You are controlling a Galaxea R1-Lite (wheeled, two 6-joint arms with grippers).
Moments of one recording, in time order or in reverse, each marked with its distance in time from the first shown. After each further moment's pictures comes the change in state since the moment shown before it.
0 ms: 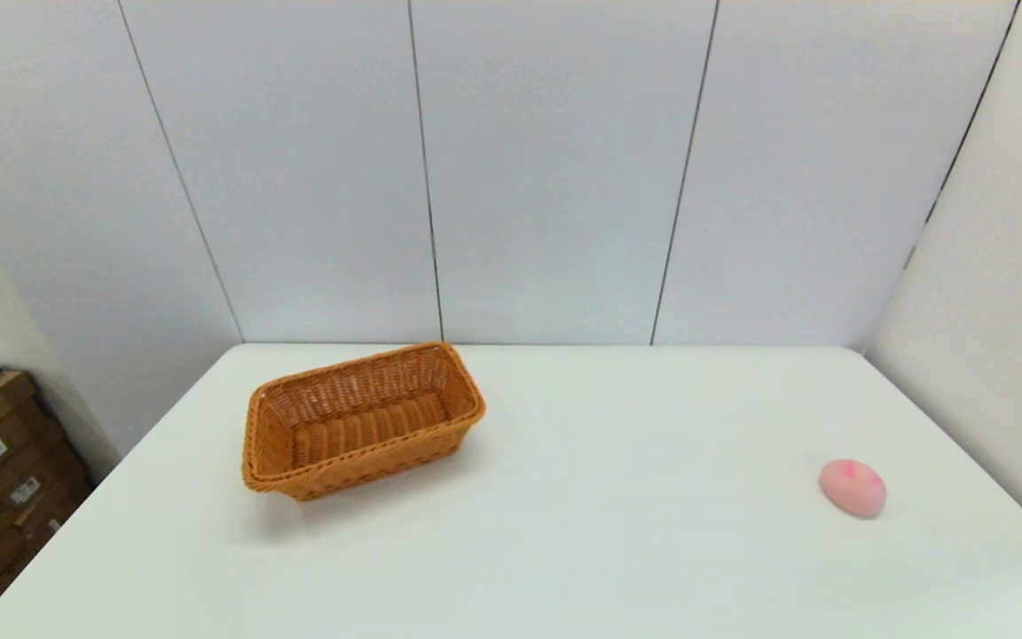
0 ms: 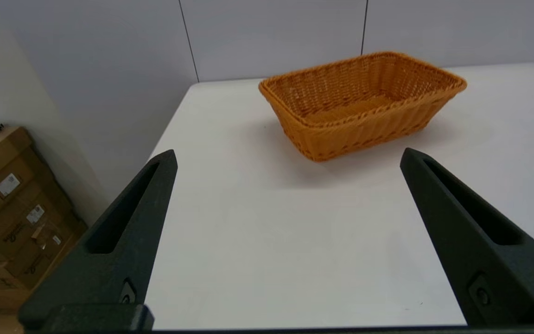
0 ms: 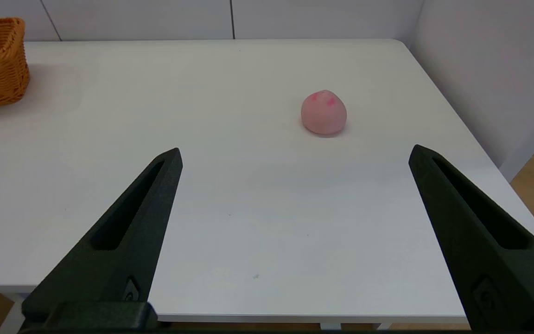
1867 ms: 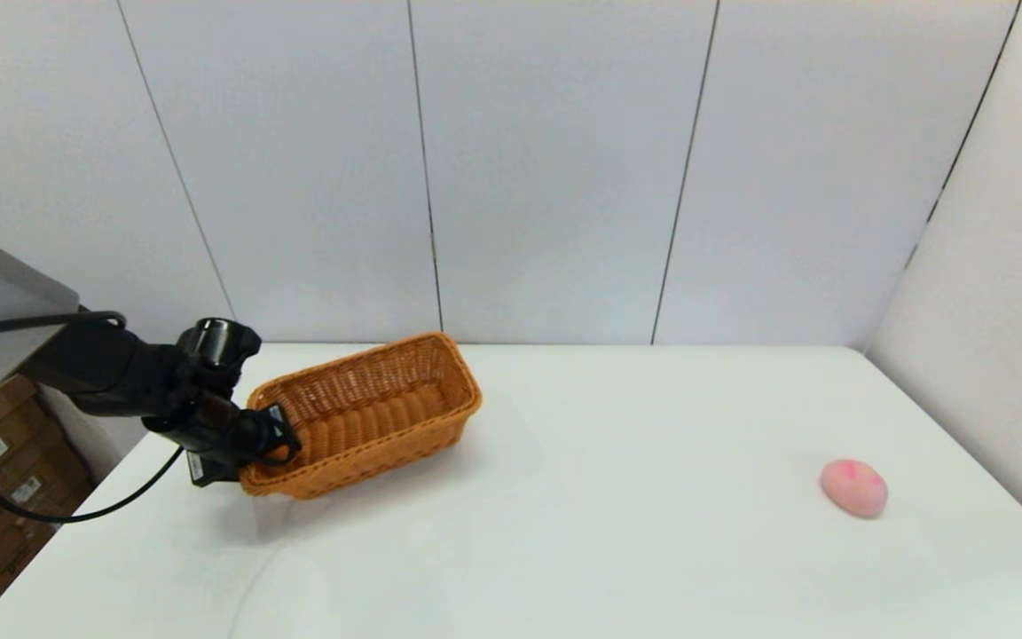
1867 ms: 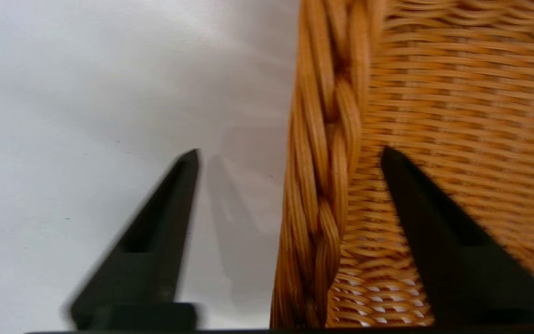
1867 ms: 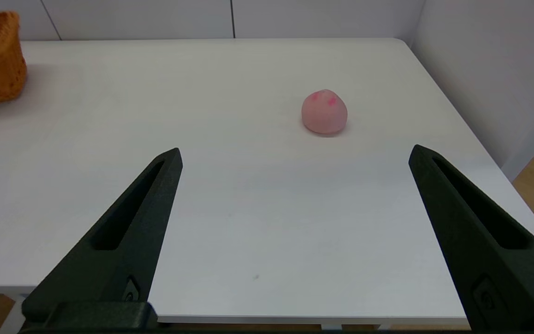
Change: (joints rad) left arm 0.011 2.160 -1.006 -0.022 -0.050 -0.589; right arm 0.000 0.000 0.000 0.000 0.000 0.000
